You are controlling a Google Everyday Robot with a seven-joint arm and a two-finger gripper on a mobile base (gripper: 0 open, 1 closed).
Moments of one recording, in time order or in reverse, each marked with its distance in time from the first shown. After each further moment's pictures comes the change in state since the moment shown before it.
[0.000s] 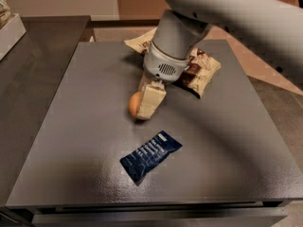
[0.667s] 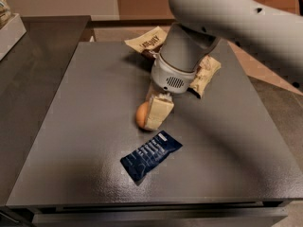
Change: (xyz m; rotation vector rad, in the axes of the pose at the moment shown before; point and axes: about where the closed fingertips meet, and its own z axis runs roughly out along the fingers) arm 0.025 0.020 0.007 0.001 0.026 0.025
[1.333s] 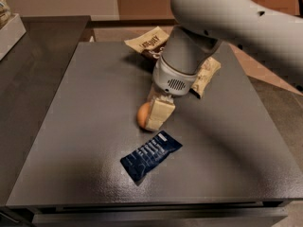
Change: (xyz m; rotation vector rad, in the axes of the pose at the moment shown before) arm 0.005 0.001 0.002 0.007 0.001 0.009
